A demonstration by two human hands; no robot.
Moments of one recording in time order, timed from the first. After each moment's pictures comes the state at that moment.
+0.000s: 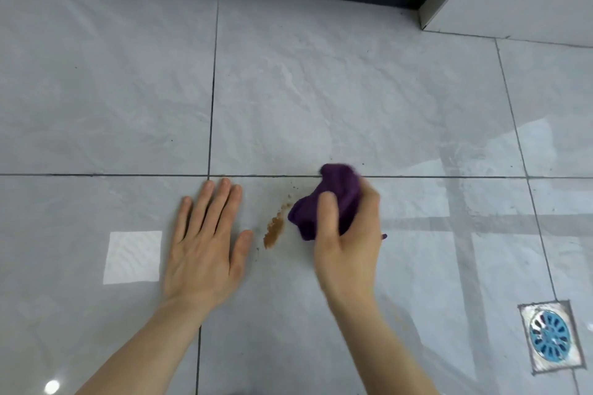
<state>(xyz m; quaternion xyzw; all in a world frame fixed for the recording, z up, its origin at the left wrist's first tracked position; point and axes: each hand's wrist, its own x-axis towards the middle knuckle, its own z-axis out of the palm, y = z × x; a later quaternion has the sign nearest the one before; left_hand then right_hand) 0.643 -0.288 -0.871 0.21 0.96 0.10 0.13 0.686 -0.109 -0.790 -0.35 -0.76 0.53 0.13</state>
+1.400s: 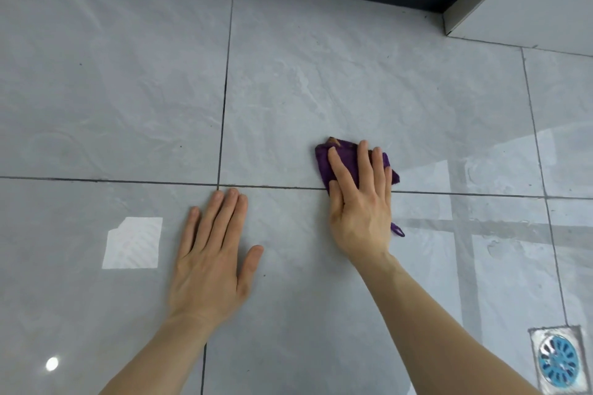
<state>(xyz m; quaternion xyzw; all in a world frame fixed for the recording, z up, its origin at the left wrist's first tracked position) 0.642 -0.290 -0.876 0.20 0.97 0.10 0.13 0.634 -0.046 -0.877 -0.17 -0.97 0.14 0.04</state>
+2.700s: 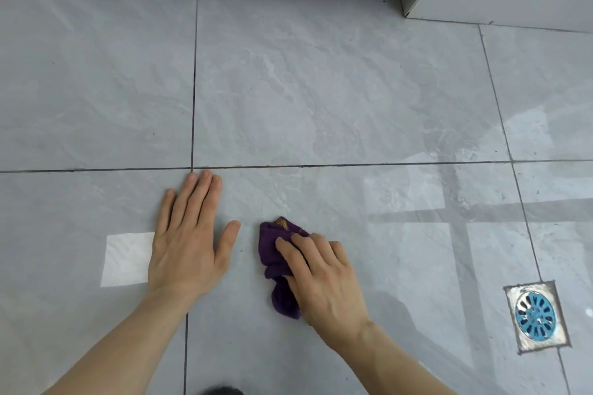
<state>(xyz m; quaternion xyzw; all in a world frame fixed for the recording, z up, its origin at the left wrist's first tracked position) 0.647 -0.302 -0.882 0.18 0.97 0.09 0.09 0.759 -0.098 -0.855 0.05 -0.99 0.09 -0.02</state>
